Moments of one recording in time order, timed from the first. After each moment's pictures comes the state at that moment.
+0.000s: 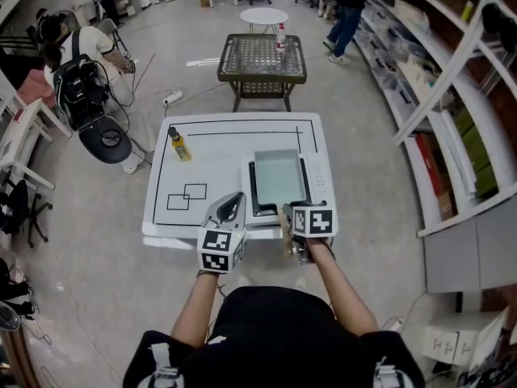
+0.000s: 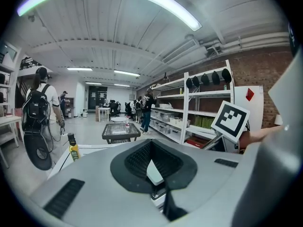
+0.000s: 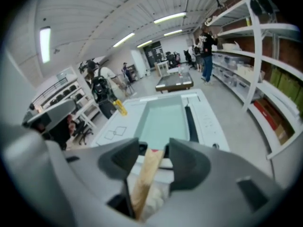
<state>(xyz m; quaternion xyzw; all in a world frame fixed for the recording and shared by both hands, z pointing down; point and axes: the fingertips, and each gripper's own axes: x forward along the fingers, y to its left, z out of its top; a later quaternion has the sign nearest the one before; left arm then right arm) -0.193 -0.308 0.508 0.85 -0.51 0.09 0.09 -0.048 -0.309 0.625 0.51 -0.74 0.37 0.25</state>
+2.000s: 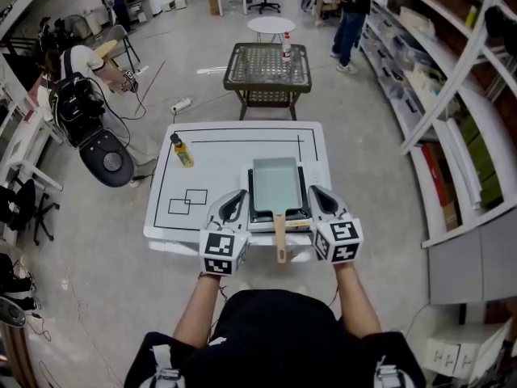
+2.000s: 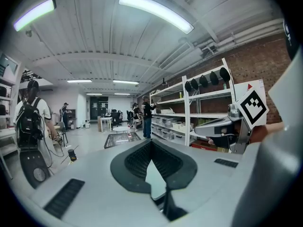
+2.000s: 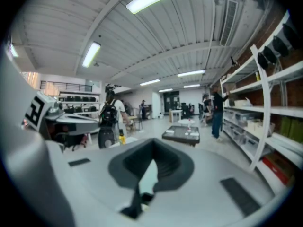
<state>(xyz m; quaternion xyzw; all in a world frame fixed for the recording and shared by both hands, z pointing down) -0.167 -0.313 0.469 0.85 -0.53 0.08 0.03 -0.002 -0.329 0.489 0.52 -0.84 0.09 0.09</state>
